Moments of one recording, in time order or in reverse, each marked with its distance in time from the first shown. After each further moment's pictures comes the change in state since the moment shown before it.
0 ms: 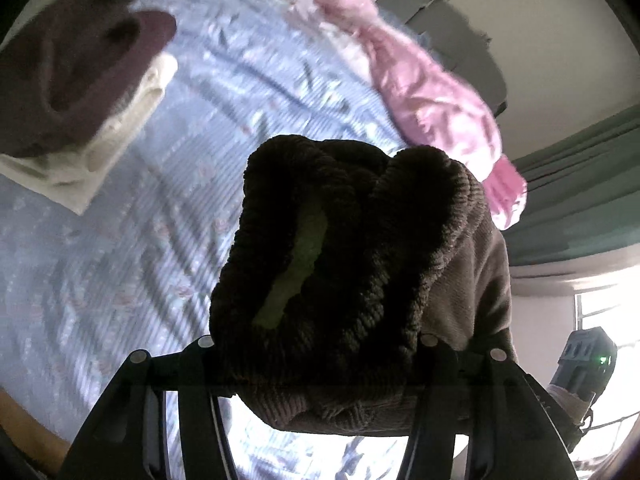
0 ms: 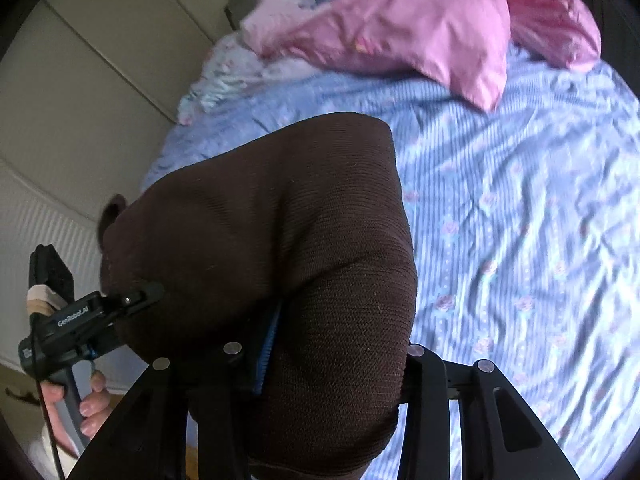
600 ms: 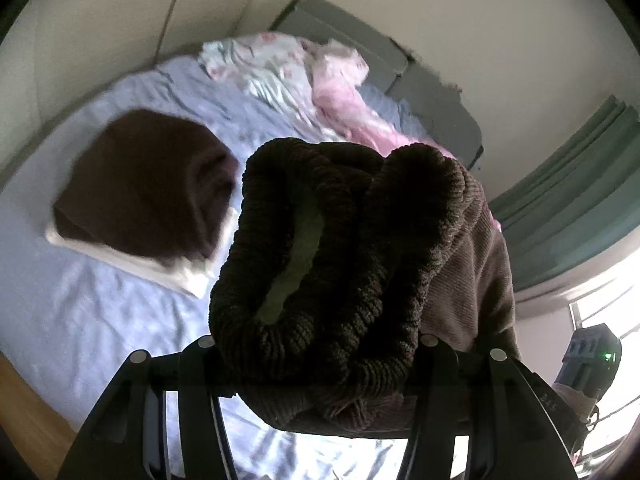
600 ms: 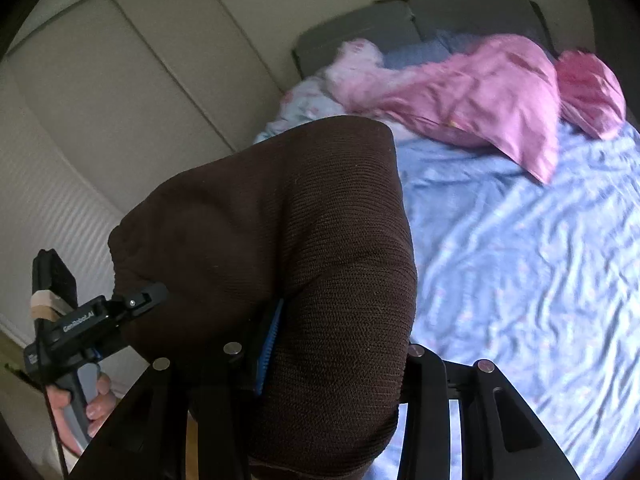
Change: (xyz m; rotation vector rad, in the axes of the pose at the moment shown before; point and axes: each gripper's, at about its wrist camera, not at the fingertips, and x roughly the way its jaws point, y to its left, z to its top) left arm -0.199 0.053 0.028 0.094 -0.241 0.011; right arm -0.077 0.157 -0.027 -0.097 -0.188 0.125
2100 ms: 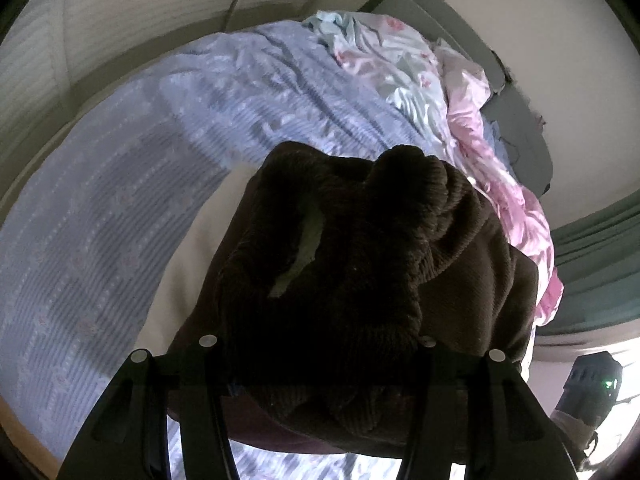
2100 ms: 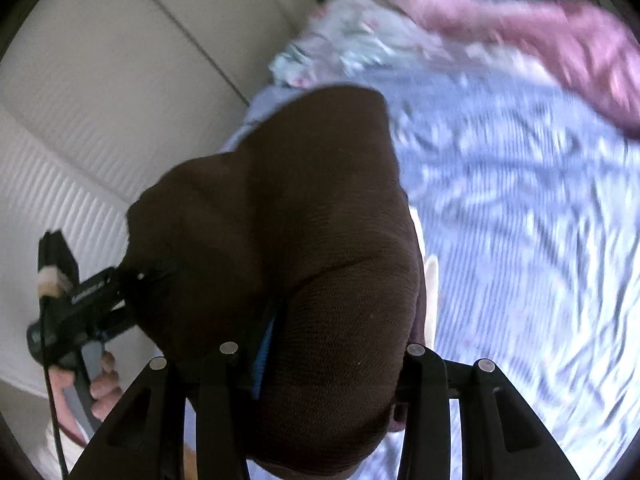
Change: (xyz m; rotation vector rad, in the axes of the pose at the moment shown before) left arm 0.143 0.293 0.174 -0.170 0.145 0.090; right arm 0.326 0.160 0.033 0.032 0.239 -0.043
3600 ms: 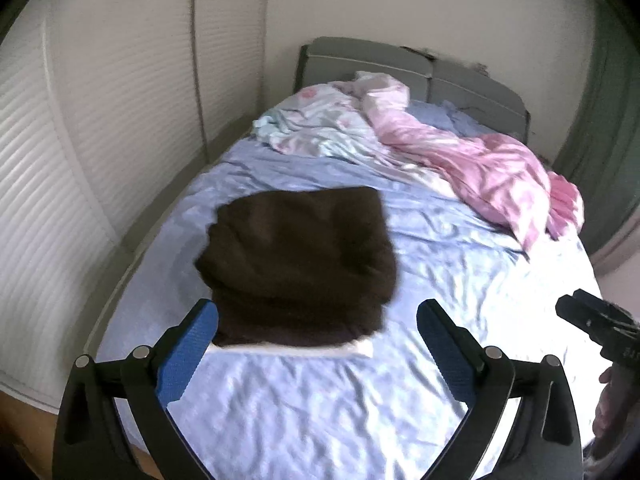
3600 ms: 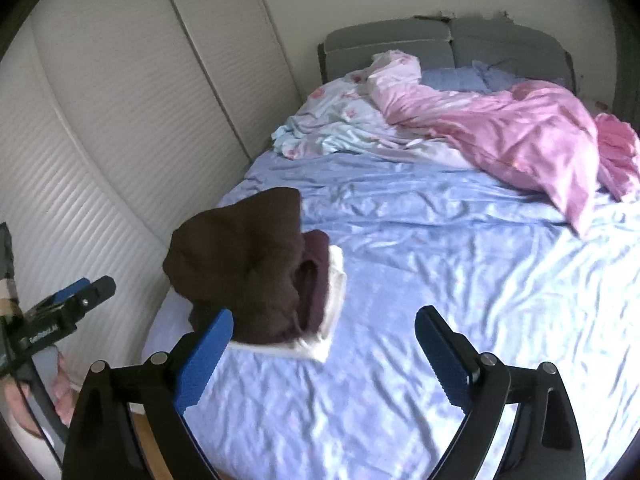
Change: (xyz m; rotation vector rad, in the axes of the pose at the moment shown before) left arm -0.197 -0.195 -0.195 0.465 -0.302 0.256; right arm -0.242 -0.031 -0.076 -0.159 -0.250 -0.103
